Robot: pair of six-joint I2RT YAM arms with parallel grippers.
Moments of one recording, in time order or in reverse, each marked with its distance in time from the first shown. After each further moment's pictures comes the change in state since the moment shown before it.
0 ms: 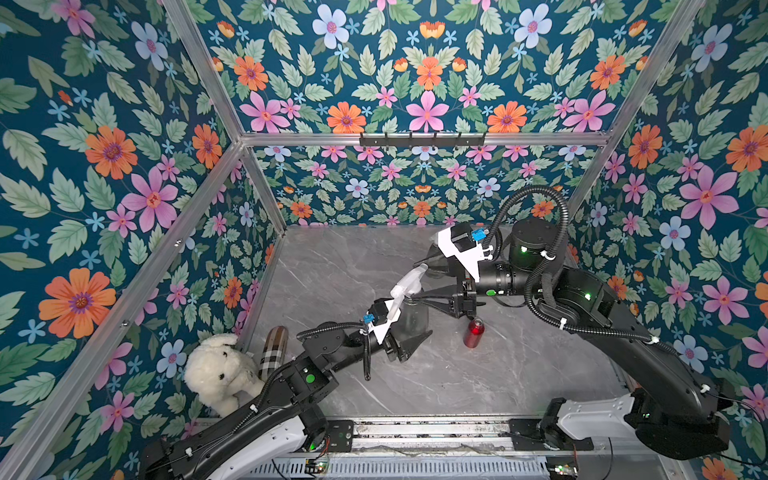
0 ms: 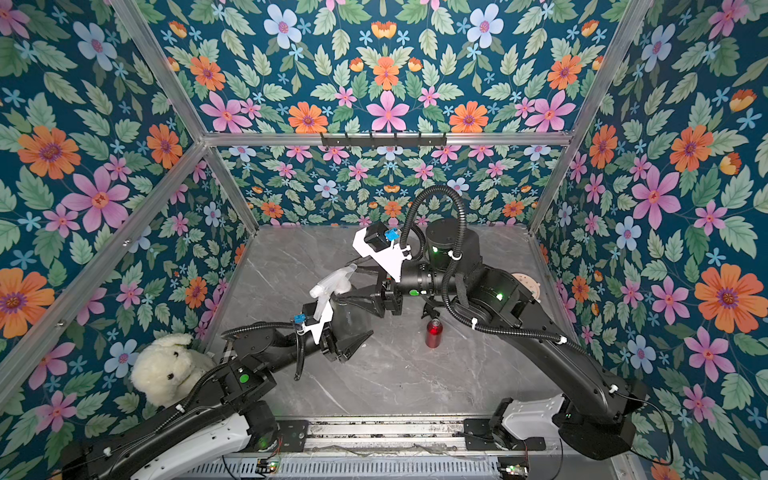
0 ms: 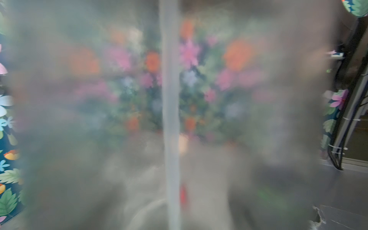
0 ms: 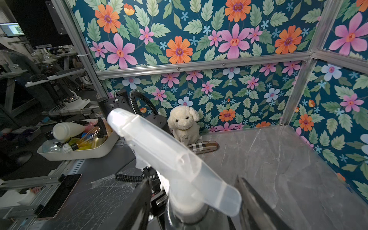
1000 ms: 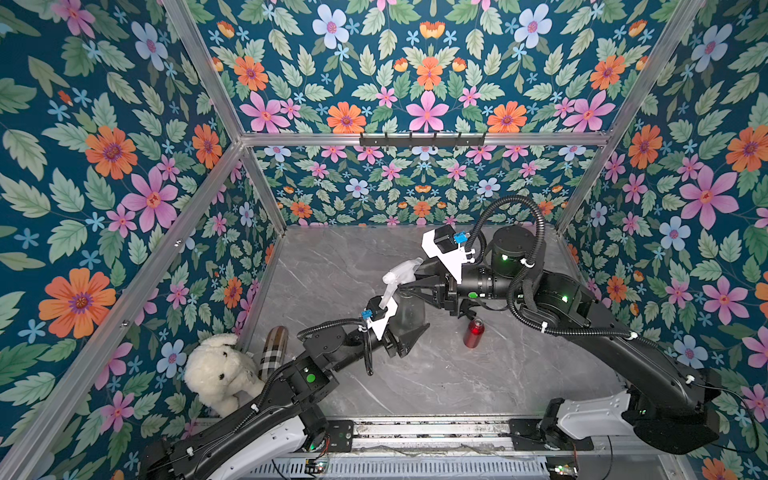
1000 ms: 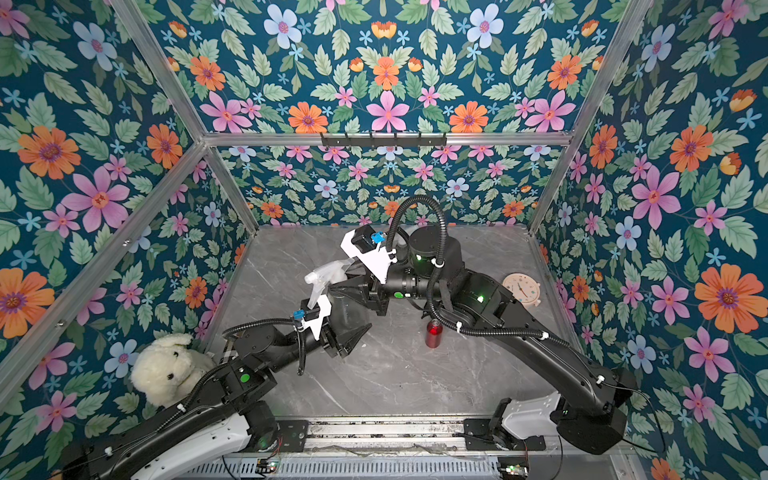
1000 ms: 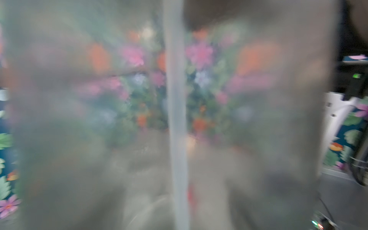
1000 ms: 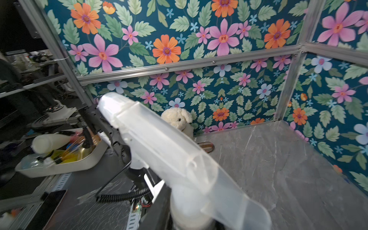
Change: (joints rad) left arm 0.004 0.013 -0.006 0.018 -0.109 -0.018; right arm 0.098 0.019 -0.088 0.138 0.220 0.065
